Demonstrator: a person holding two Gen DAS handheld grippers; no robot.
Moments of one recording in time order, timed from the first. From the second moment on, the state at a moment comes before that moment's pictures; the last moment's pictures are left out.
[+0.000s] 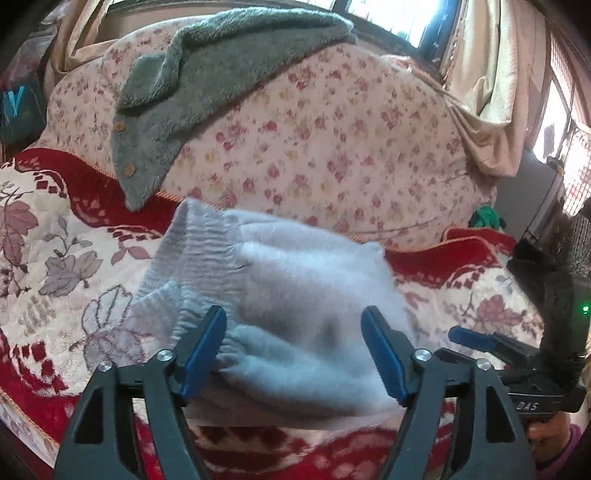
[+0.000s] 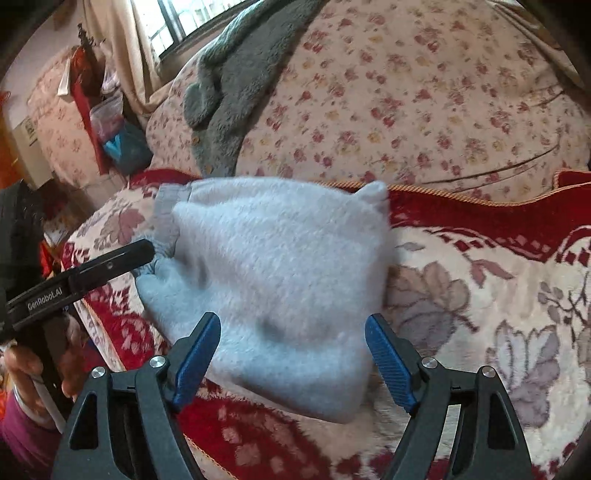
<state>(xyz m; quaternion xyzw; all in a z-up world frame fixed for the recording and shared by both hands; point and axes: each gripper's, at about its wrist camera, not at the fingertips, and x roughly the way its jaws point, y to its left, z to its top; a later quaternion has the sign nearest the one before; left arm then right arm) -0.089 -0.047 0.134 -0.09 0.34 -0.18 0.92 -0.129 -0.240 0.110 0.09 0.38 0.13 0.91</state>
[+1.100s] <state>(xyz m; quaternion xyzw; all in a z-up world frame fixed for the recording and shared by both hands) -0.149 -0.118 0.159 -0.03 0.30 -0.15 0.94 -0.174 -0.288 0.126 0.19 0.36 0.11 0.90</state>
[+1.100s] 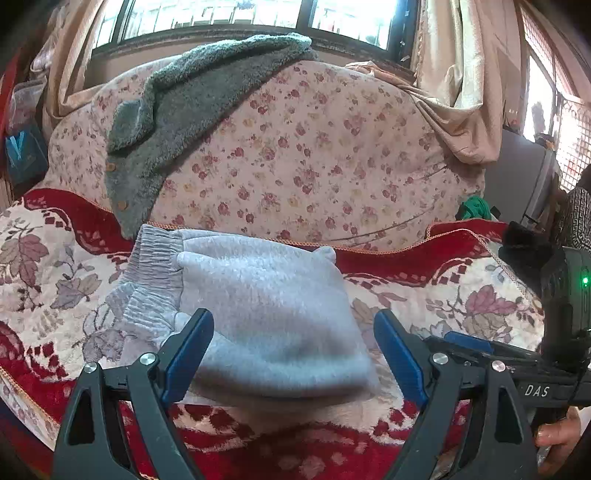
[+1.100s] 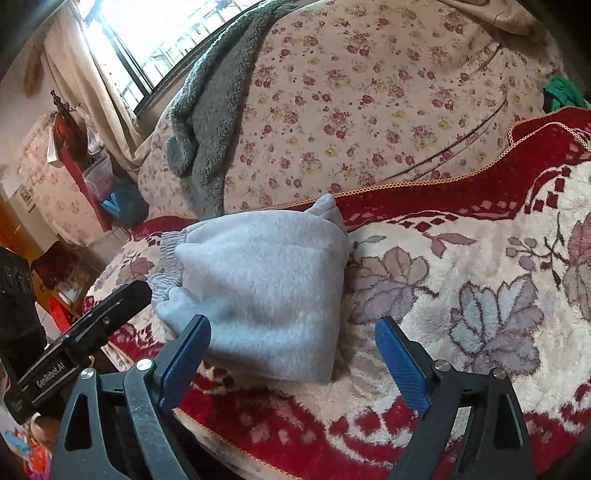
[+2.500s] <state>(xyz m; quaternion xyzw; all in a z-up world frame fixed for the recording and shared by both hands) -0.115 -0.084 0.130 0.01 0.30 -0.01 0.95 -0.130 -0.232 0.112 0.09 0.38 0.10 0.91</state>
